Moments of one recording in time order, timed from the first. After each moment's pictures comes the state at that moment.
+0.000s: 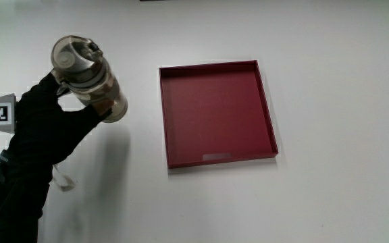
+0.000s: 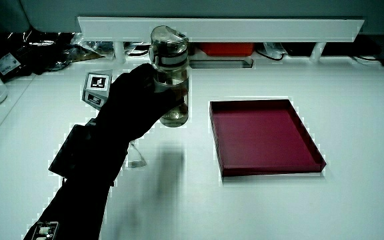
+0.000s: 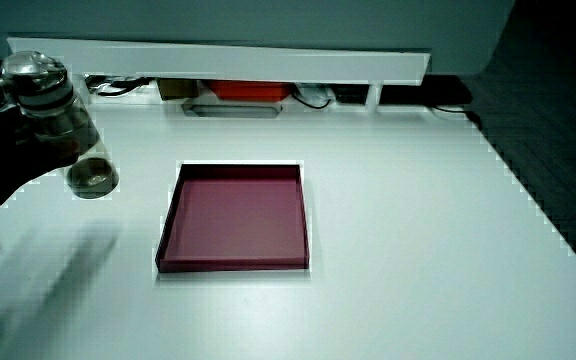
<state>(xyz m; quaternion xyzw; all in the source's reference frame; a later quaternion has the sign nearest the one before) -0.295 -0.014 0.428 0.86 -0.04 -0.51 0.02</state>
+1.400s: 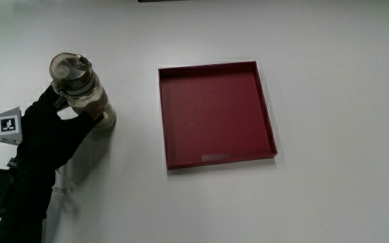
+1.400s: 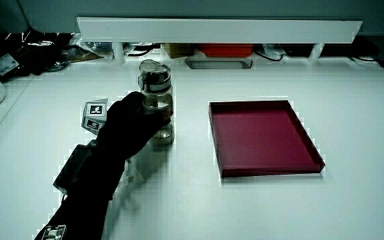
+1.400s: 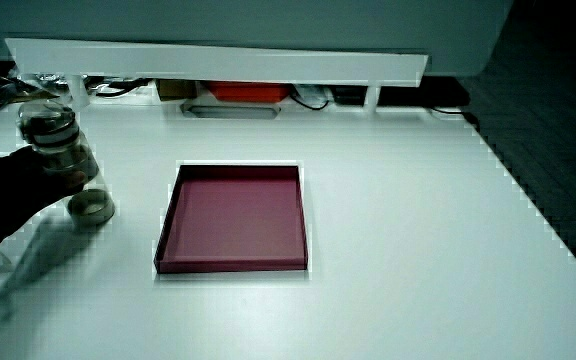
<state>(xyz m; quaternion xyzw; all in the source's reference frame) -0.328 0.006 0.499 0.86 -0.13 -0.50 0.04</state>
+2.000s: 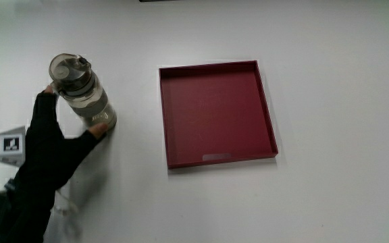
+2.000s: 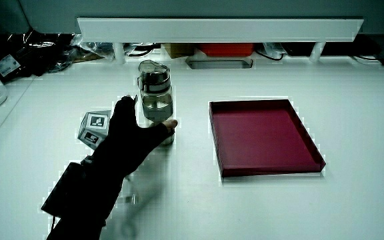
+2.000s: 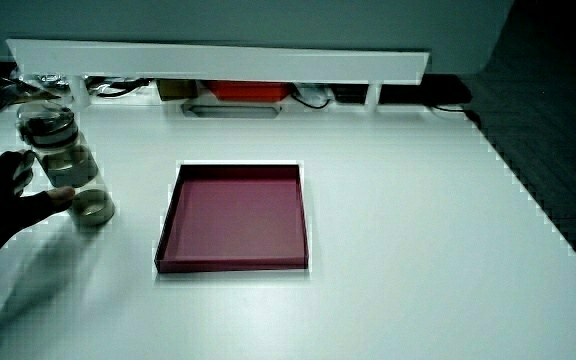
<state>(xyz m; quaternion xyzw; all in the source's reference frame) -0.312 0.040 0.474 0.88 -0.16 -0.43 0.10</state>
